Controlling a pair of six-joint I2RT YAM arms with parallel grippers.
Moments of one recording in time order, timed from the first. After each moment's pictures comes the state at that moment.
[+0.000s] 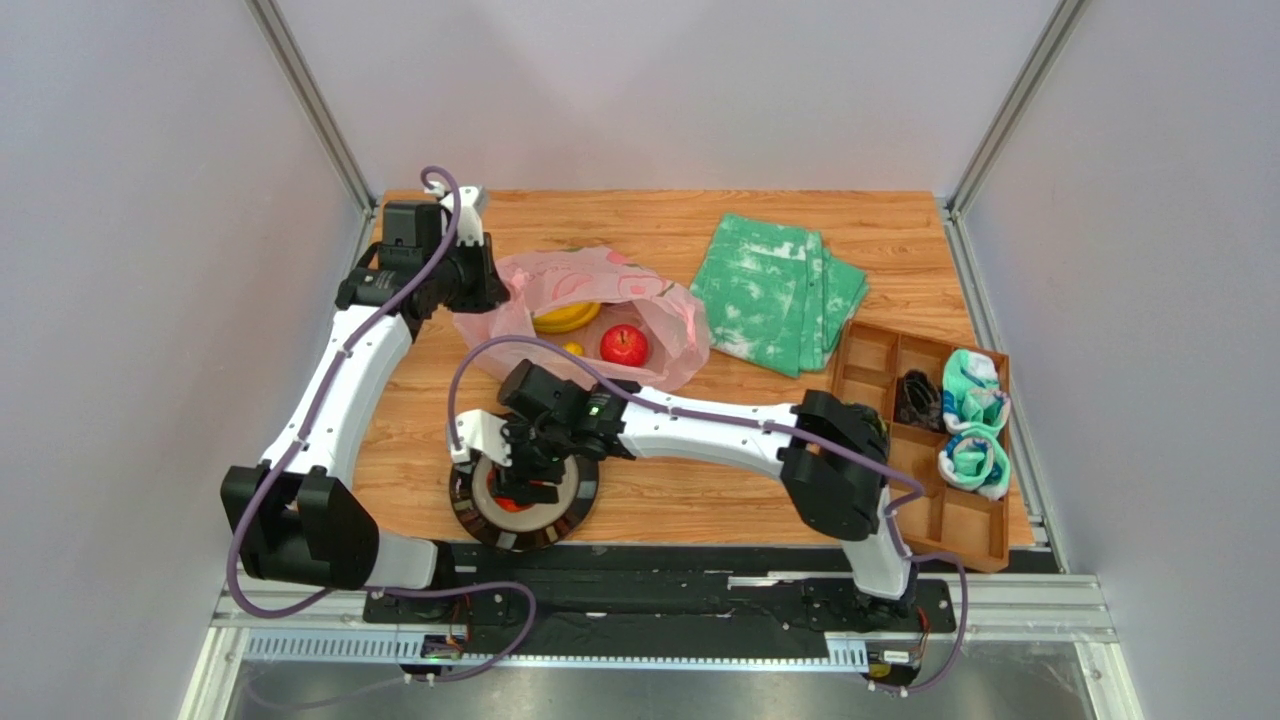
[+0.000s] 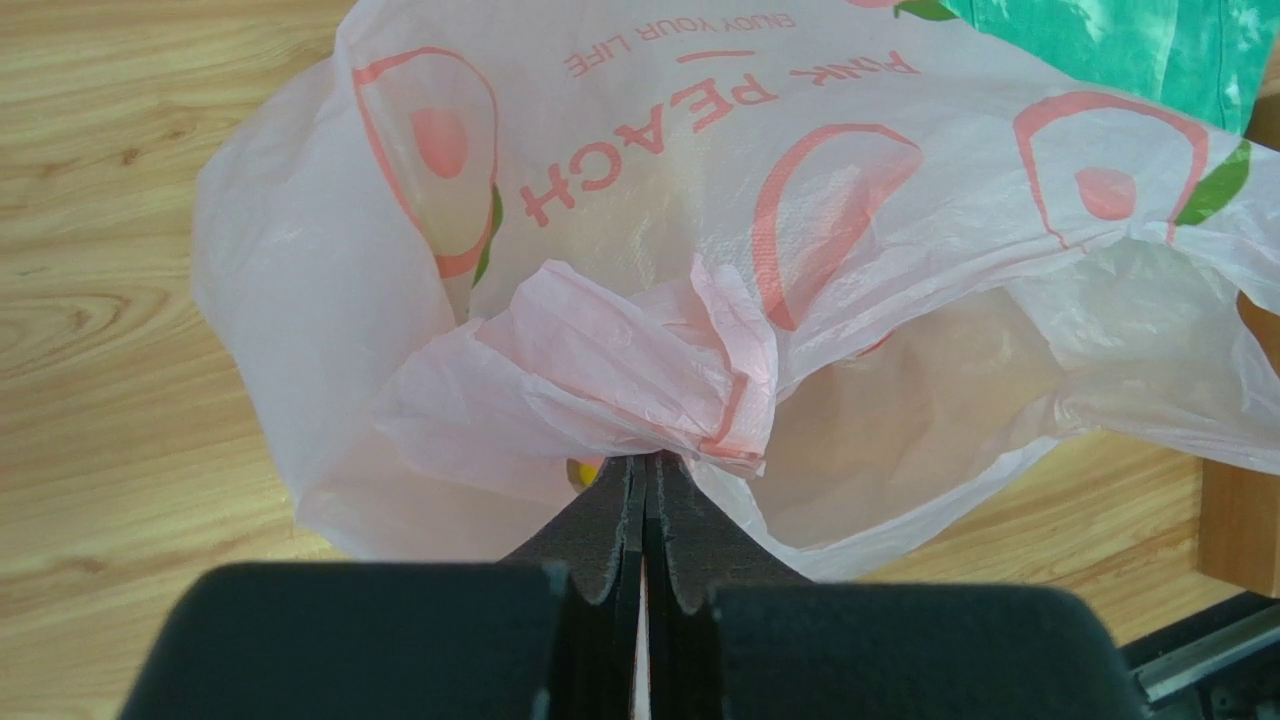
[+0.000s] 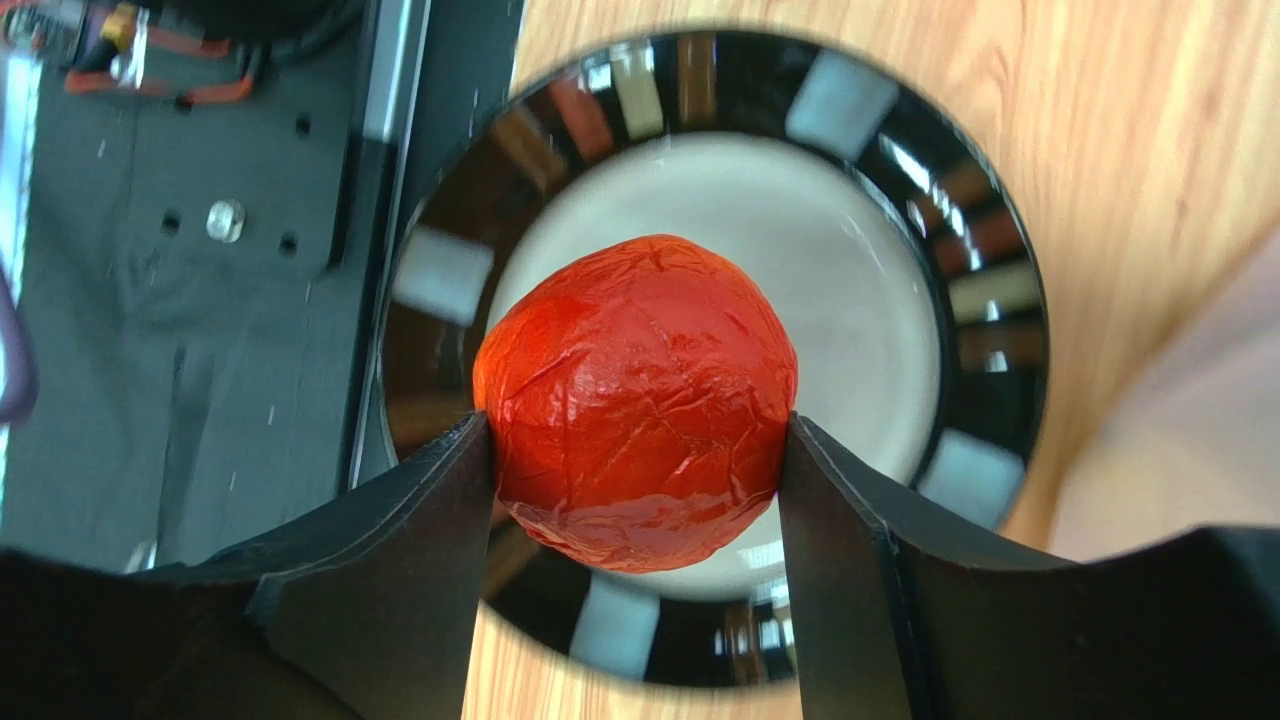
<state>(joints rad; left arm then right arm) -0.12 1.38 1.31 -0.63 0.28 -0.11 1.19 1.99 1.62 -0.47 -0.35 -0.44</state>
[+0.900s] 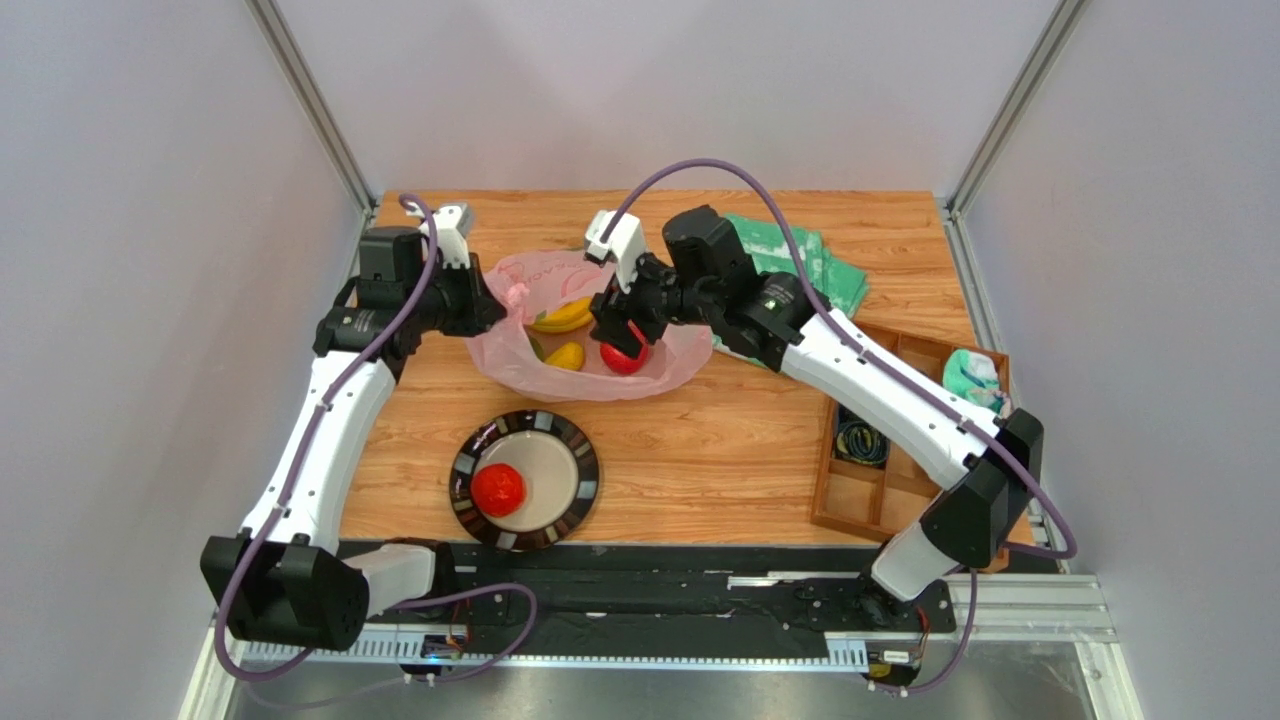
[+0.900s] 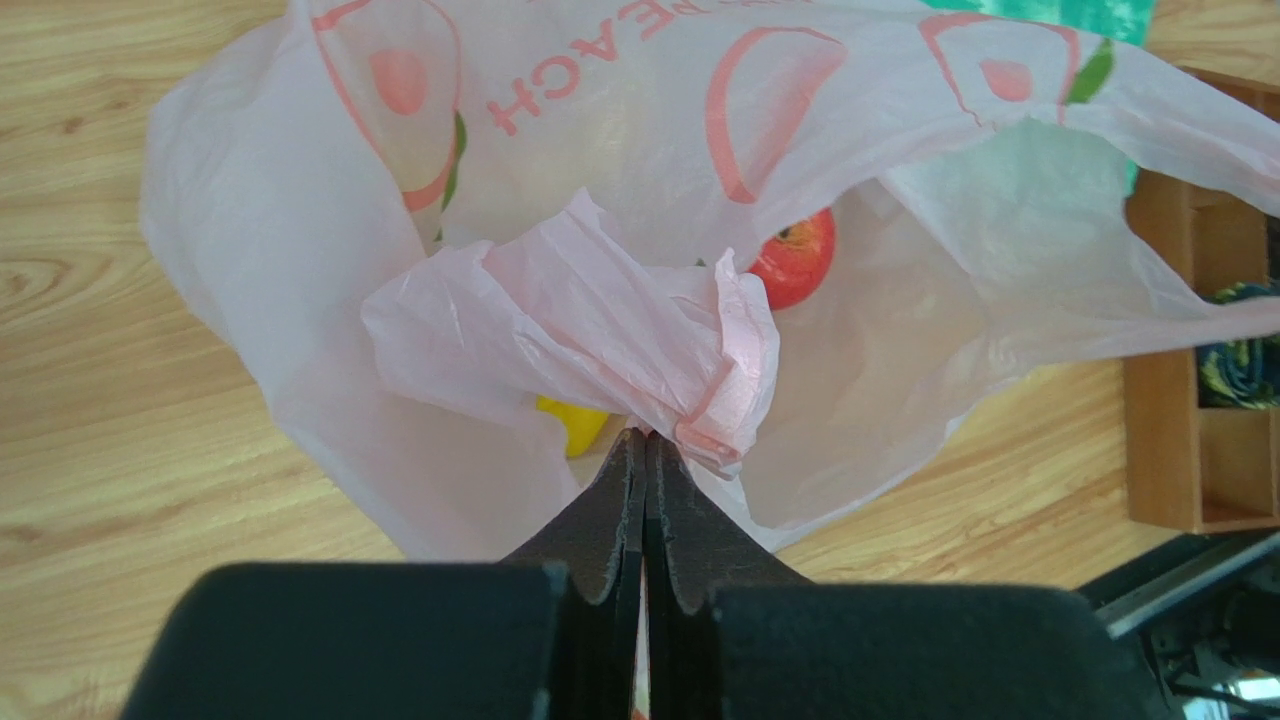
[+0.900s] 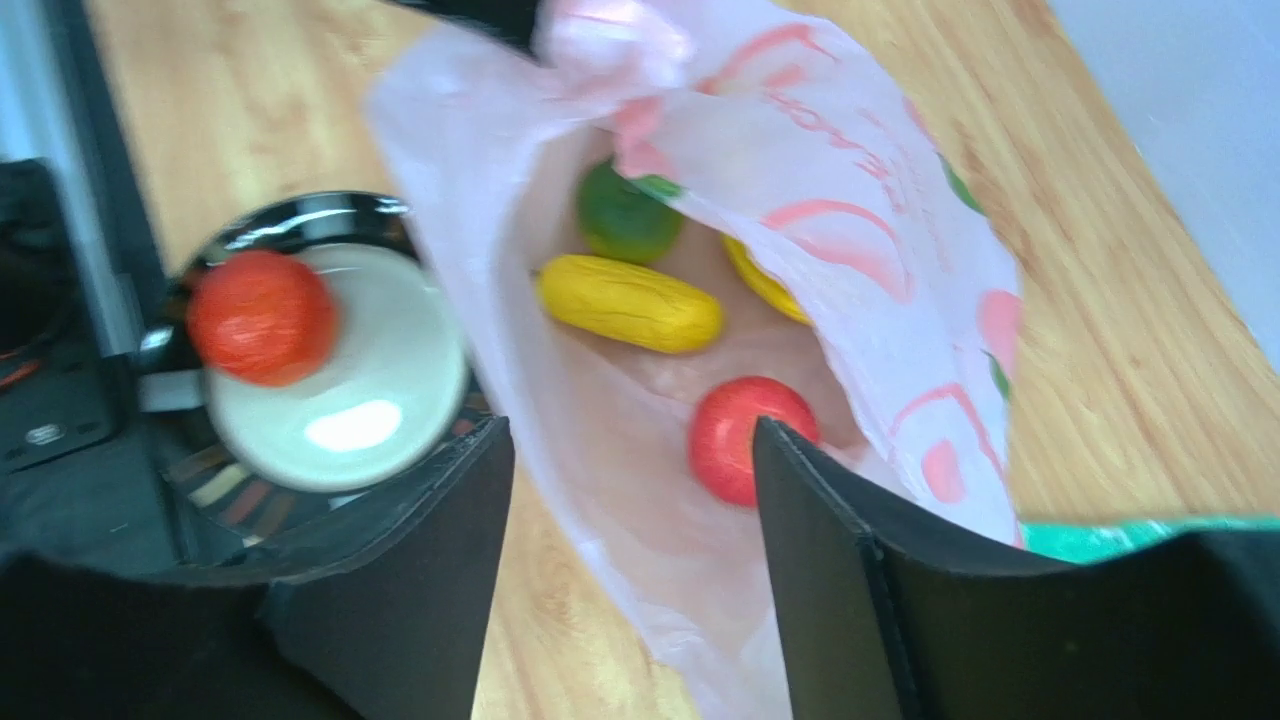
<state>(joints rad) -0.10 1.20 1.19 -0.63 0.34 -0.14 0.85 1.58 1.60 -0.48 -0.30 -0.24</state>
